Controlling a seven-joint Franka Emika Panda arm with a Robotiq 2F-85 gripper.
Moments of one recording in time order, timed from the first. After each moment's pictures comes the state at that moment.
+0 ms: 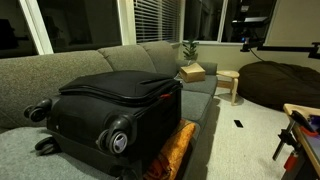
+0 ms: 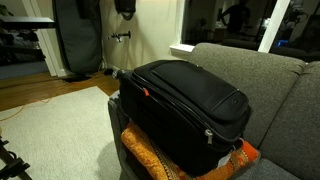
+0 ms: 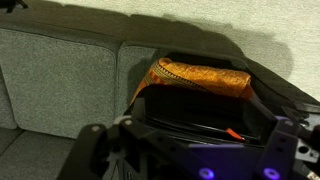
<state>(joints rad) -0.07 -0.54 -0.18 -2.50 -0.18 2.07 -0.31</state>
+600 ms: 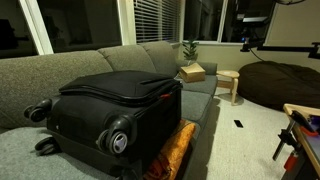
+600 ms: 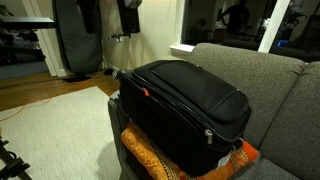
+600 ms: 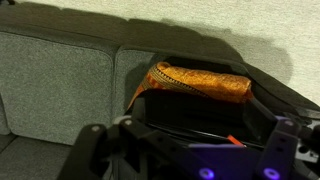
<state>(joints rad) -0.07 -0.48 -0.18 -2.50 -0.18 2.10 -0.31</state>
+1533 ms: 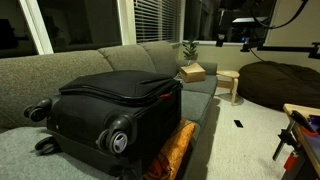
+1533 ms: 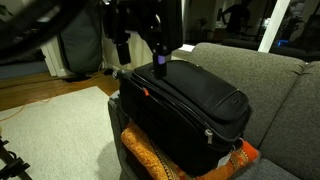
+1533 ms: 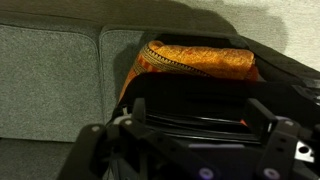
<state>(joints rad) -0.07 -0.31 -0.24 -2.53 -0.02 2.36 -0.40</state>
